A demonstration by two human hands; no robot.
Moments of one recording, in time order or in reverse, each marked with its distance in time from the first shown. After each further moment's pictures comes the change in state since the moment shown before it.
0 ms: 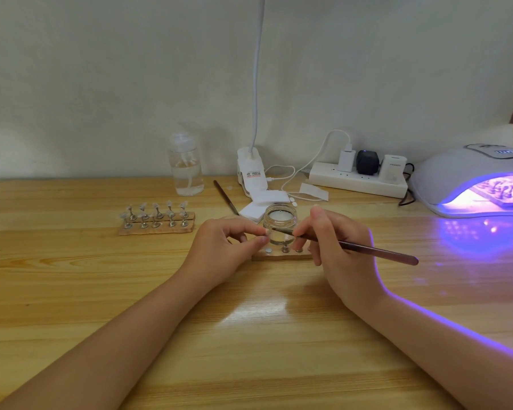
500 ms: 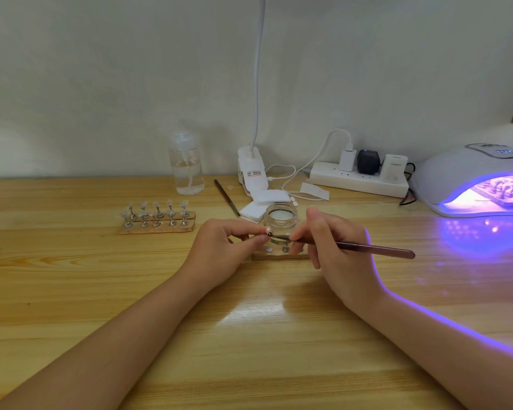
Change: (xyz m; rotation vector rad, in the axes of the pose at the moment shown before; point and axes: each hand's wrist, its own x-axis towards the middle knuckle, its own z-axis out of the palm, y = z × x) left_hand 0.000 -0.001 0.000 -0.020 0.000 -0.016; right_hand -0.001 0.001 0.002 0.001 -0.037 0.004
